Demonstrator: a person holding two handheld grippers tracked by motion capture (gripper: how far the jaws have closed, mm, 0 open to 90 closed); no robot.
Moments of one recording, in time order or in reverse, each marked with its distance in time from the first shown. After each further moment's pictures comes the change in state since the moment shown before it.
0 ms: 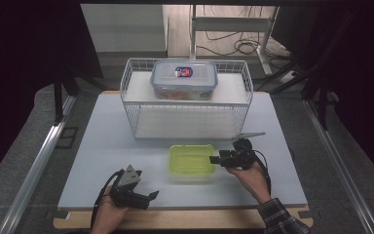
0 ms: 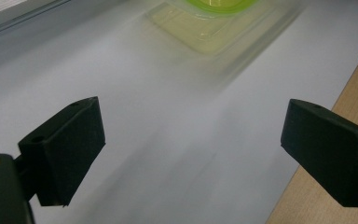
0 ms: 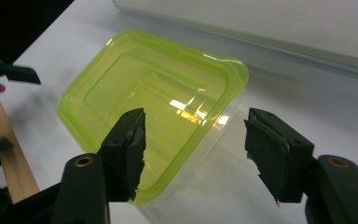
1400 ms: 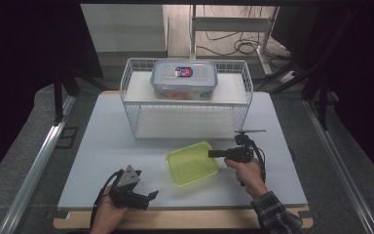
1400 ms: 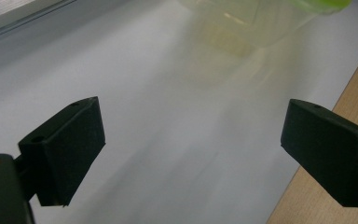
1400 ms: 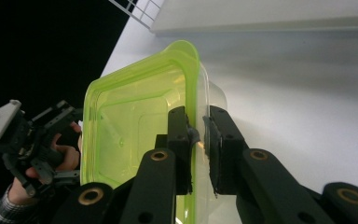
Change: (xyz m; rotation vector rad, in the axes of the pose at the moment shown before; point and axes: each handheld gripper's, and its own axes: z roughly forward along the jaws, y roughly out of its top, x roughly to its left) left arm 0.000 0.000 -0.002 -0.002 0.008 0.002; right arm -0.019 0.008 0.007 -0.001 0.237 0.292
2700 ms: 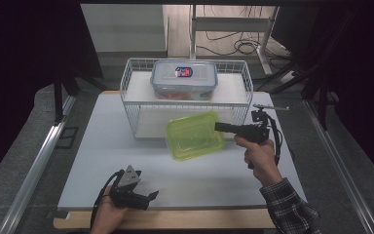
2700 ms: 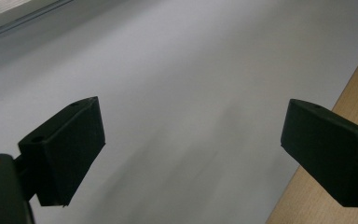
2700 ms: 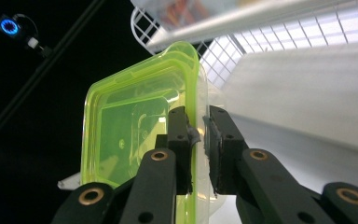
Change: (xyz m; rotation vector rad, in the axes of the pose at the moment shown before) left arm 0.000 0.000 0.001 0.004 0.000 0.007; right arm 0.076 0.049 -0.063 -0.209 0.097 -0.094
